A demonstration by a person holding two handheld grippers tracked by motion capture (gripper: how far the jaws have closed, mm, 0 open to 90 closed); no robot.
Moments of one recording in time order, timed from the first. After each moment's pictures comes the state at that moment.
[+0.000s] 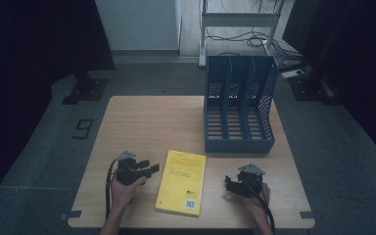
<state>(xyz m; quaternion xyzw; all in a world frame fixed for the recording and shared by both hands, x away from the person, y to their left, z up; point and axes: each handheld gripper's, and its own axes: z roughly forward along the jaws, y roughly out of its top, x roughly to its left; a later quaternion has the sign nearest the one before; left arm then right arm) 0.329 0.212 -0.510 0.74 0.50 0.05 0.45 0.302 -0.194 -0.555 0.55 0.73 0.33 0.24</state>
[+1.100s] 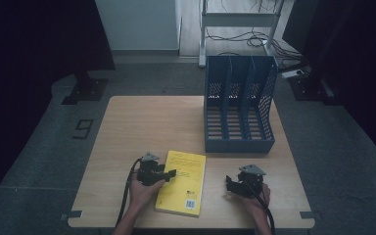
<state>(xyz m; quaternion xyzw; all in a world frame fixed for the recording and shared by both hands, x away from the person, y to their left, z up) 0.339 0.158 -0.533 0.78 0.48 0.04 0.40 0.301 -0.194 -0.555 0.56 0.72 0.33 0.24</state>
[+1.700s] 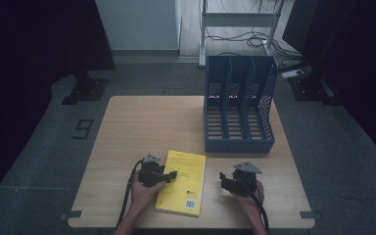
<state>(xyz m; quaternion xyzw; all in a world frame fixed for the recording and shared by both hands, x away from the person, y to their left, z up) 0.339 0.155 -0.542 0.78 0.48 0.05 0.40 0.297 -0.170 -0.531 0.54 0.72 0.37 0.23</state>
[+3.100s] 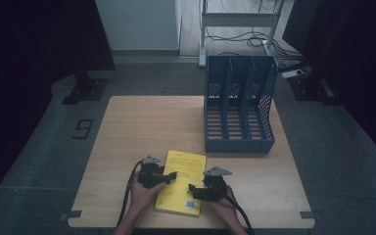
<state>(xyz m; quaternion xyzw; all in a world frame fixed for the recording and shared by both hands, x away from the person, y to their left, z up) 0.335 0.156 -0.542 0.78 0.48 0.05 0.40 0.294 -0.093 -0.549 0.47 0.77 0.41 0.11</state>
